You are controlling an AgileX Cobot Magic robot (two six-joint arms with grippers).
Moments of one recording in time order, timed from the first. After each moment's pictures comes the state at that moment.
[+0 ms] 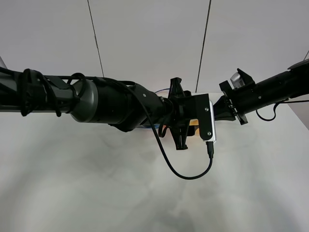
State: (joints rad) left arm -0.81 2.02 -1.31 -1.16 -0.11 2.12; right arm -0.10 1.92 -1.20 1.07 1.17 -0.75
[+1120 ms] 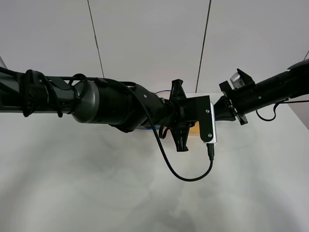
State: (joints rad) left arm -0.81 2.02 -1.31 -1.16 -0.09 2.12; right arm -0.10 1.92 -1.20 1.07 1.17 -0.75
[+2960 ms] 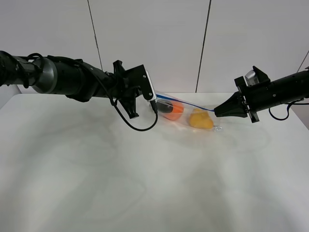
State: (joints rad) left arm -0.42 2.02 -1.32 -1.16 -0.05 2.12; right arm -0.20 1.92 -1.20 1.08 1.20 -0.77
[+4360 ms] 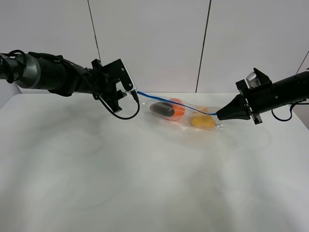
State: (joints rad) left arm -0.30 2.02 -1.32 -1.16 -0.01 2.06; right arm -0.21 1.92 -1.20 1.04 1.20 -0.77
